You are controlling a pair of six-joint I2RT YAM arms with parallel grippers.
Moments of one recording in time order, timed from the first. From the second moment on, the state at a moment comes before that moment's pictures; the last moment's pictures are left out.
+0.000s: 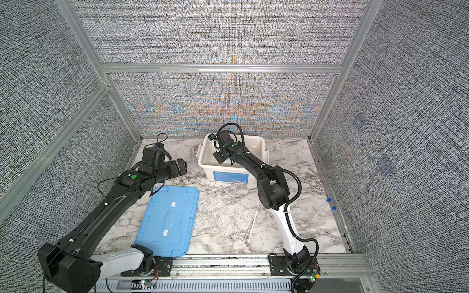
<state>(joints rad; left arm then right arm) -0.42 1.21 1.15 -0.68 -0.10 -0.54 0.57 2.34 2.08 -0.60 0.01 -0.23</state>
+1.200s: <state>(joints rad) -0.42 1.22 1.12 -0.61 -0.08 -0.55 0.58 1.98 2.05 -0.72 0.00 -0.09</state>
